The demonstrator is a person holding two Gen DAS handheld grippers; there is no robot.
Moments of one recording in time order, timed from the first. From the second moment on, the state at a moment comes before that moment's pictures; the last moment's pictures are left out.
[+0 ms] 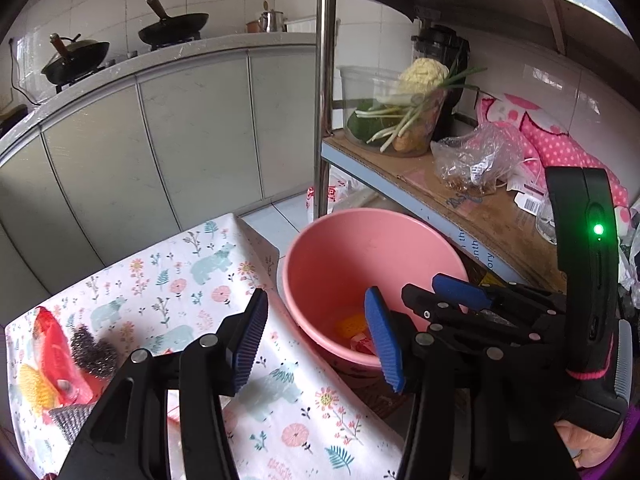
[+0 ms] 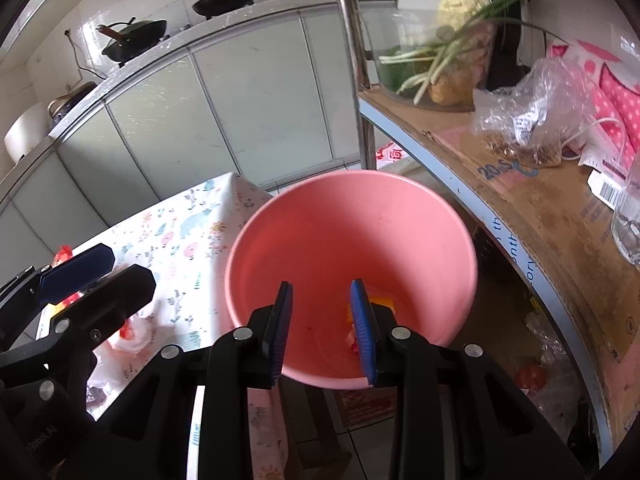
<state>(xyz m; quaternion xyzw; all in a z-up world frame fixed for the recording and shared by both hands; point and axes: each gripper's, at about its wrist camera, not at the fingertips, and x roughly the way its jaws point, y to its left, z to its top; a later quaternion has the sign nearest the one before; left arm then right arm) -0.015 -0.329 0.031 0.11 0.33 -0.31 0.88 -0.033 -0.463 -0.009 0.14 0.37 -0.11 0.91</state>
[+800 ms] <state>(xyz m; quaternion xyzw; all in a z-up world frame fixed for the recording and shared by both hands) -0.055 -0.282 0.070 0.09 0.29 -0.29 0.91 -0.061 -0.418 0.027 0.10 0.34 -0.09 0.93</state>
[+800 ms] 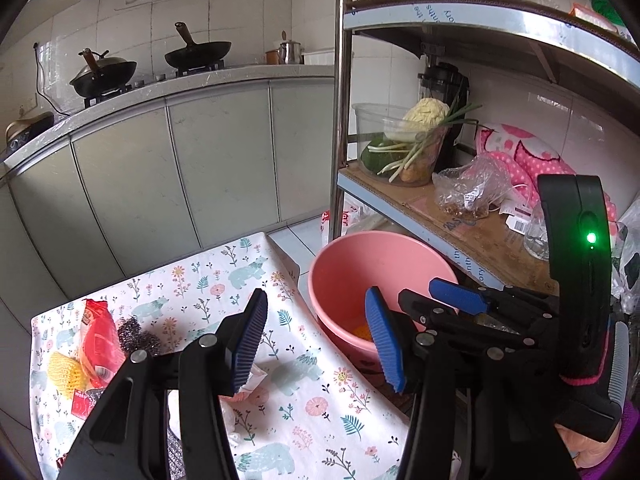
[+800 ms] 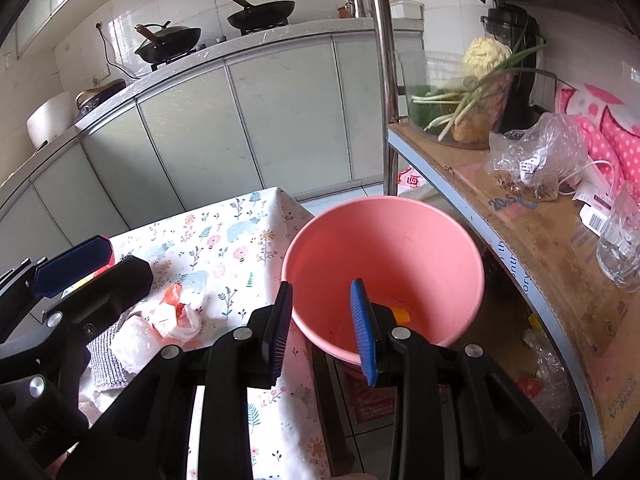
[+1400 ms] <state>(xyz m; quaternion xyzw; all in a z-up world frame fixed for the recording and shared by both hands) -0.074 -0.250 0.077 0.08 0.28 -0.28 0.91 -0.072 -0.382 0.035 0.07 0.34 -0.07 0.94</state>
